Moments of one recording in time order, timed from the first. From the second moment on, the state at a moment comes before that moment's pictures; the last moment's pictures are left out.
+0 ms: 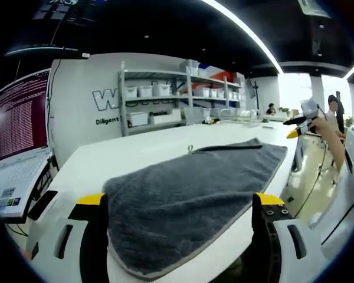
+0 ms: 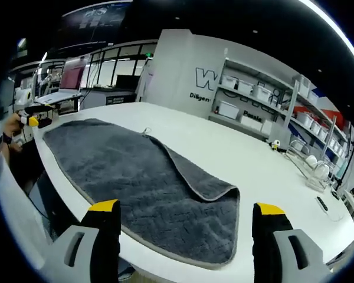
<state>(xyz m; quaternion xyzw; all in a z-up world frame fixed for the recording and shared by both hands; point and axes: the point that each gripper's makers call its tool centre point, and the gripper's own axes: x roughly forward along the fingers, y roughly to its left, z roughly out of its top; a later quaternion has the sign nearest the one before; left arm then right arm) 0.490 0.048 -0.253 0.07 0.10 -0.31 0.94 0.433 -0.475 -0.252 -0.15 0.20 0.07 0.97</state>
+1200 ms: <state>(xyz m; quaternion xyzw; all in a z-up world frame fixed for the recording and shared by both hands) 0.484 0.046 -0.251 0.06 0.10 -0.32 0.94 0.523 -0.504 -0.305 -0.30 0.21 0.18 0.91</state>
